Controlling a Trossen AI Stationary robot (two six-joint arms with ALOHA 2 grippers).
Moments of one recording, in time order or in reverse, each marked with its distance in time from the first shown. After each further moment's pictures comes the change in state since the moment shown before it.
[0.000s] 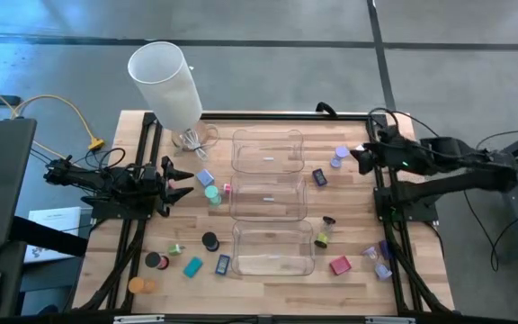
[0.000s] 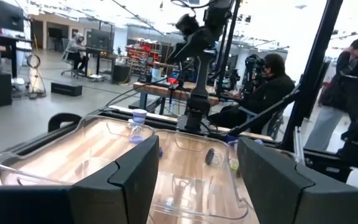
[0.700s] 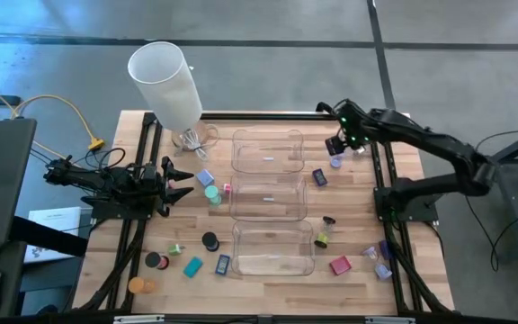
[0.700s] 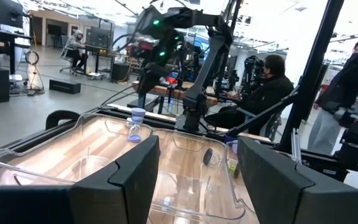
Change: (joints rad) left arm 0.000 0.000 0.000 -0.001 0.001 -0.012; right arm -0.600 0.509 0.007 0.131 -0.434 -0.359
